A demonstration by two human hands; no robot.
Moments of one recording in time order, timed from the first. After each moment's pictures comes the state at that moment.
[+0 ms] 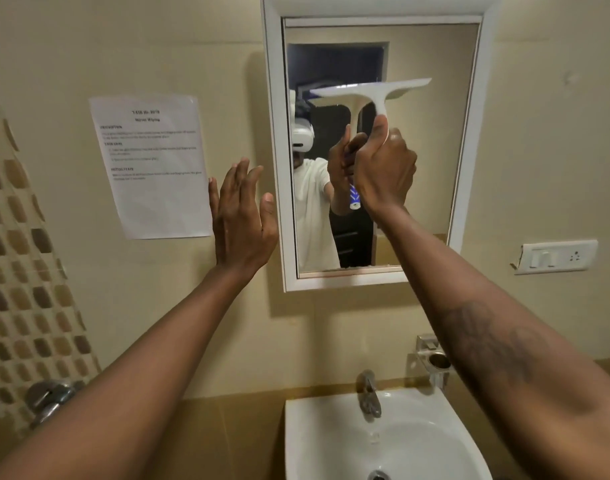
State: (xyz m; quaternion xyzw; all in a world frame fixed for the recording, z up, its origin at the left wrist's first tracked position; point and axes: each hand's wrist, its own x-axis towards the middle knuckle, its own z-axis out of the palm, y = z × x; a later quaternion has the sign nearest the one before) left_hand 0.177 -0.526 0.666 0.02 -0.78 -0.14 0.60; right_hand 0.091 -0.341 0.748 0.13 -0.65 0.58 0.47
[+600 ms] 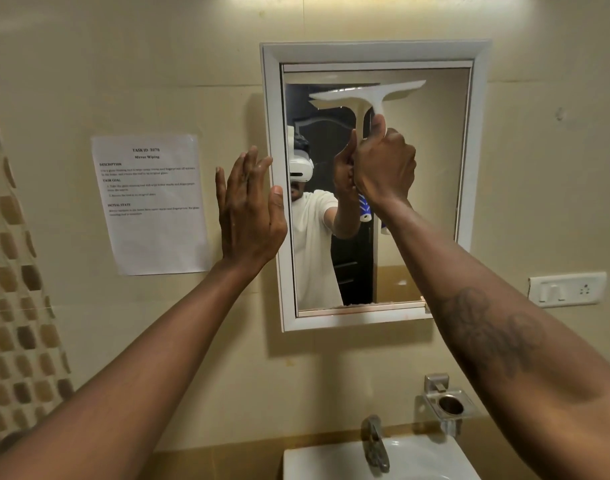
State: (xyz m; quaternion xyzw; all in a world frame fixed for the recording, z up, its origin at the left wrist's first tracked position) left_hand 0.141 -0.522 0.725 -0.03 -0.75 -0.10 0.65; right_hand 0.042 -0.341 0.802 0.17 -0.67 0.49 0.53
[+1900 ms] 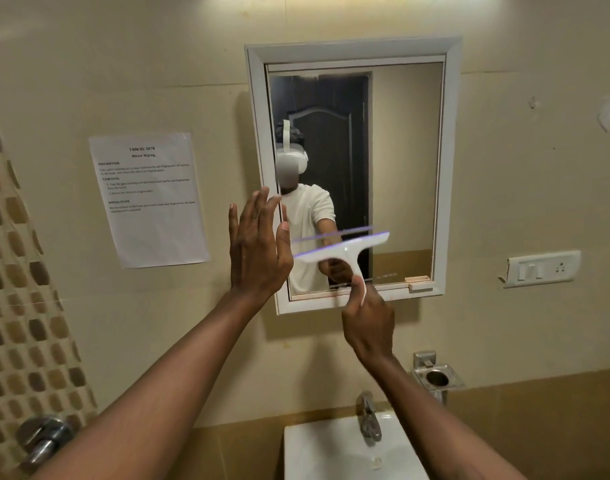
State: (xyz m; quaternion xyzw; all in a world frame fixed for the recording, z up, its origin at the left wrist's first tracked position) left_hand 0.172 -0.488 0.670 -0.03 -0.80 -0.11 0.58; right_hand 0.118 -0.320 0.550 0.11 -0.77 0.50 0.37
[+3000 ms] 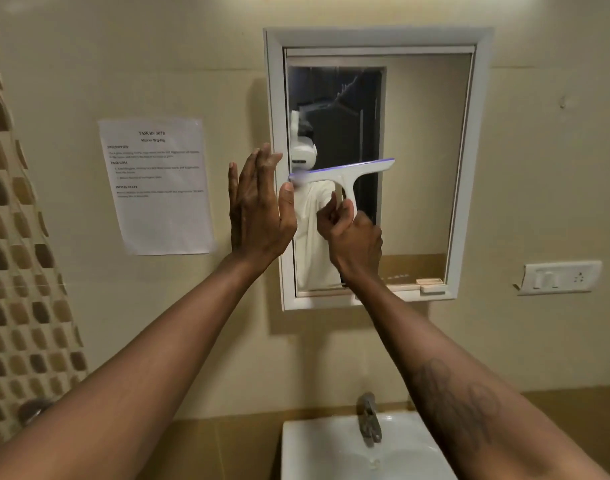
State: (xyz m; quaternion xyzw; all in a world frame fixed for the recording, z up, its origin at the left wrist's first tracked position) left_hand 0.160 -0.501 0.710 -0.03 -0.76 -0.12 0.63; right_hand 0.061 -0.370 0.658 0.12 -0.76 0.49 0.42
